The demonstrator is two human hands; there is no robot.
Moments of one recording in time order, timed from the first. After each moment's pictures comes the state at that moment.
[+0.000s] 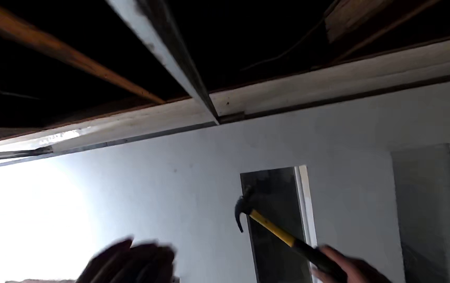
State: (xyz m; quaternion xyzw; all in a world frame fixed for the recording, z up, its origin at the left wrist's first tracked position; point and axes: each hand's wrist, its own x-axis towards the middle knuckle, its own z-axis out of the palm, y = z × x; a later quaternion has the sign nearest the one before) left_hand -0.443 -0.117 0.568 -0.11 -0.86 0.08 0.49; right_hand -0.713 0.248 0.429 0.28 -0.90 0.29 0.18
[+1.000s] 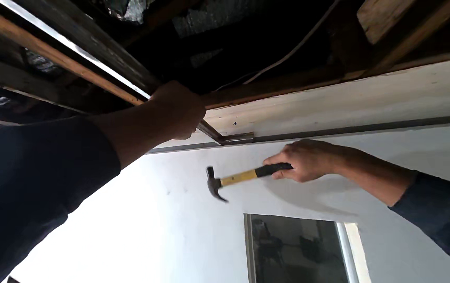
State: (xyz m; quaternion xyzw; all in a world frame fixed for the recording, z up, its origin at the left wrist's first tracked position) left_hand -0.686 0.007 0.793 0.24 -0.77 0.50 0.31; right_hand -0.950 0.197 0.740 0.49 -0.77 -0.13 0.38
